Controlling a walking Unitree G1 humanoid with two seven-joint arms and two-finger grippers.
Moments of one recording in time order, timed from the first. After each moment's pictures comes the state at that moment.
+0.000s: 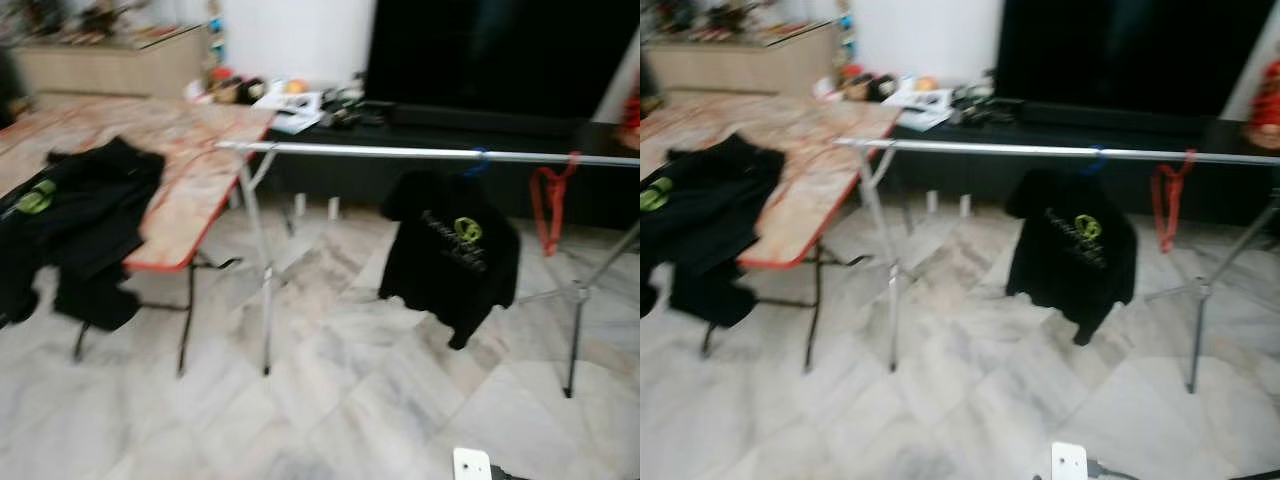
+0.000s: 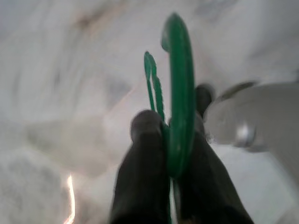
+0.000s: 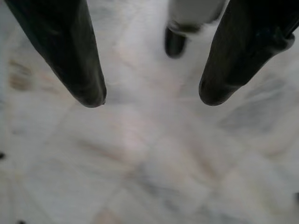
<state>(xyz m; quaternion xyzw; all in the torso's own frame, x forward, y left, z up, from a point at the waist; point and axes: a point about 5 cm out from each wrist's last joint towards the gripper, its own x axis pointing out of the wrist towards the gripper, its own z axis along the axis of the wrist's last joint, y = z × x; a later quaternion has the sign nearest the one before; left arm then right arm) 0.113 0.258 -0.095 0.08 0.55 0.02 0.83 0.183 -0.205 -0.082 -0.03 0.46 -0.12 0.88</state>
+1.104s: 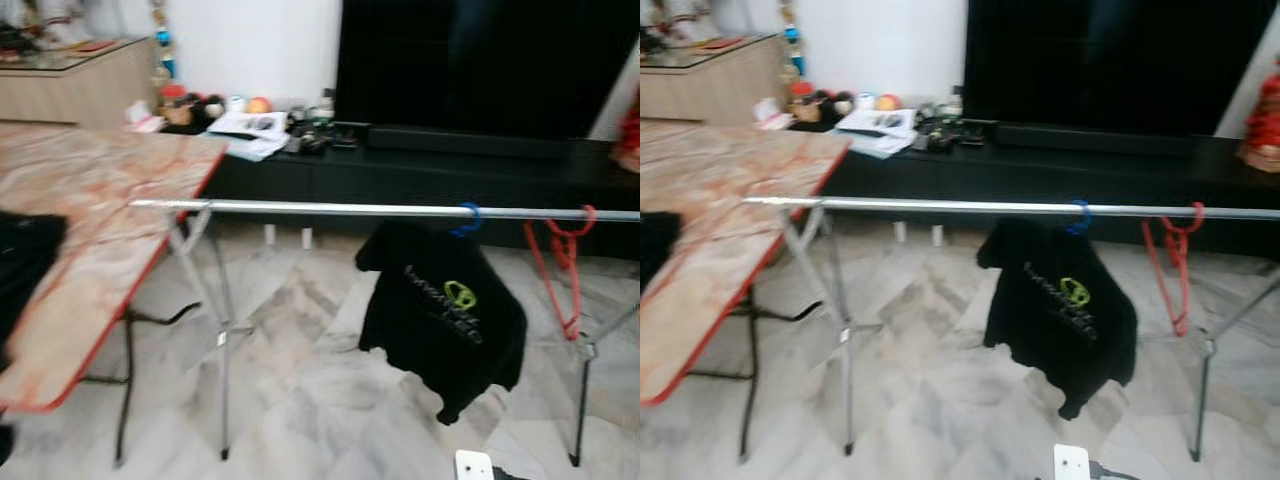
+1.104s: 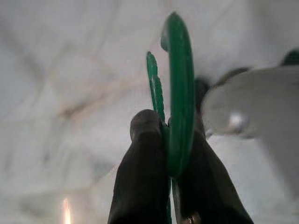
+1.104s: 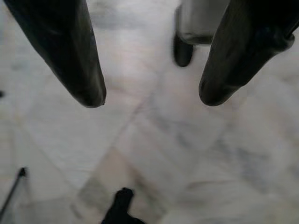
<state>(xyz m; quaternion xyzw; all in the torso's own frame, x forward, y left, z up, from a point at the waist) 0.113 0.243 -0.100 0.06 0.55 0.01 0.83 0.177 -0.212 -0.084 -0.02 0.47 -0.10 0.88</state>
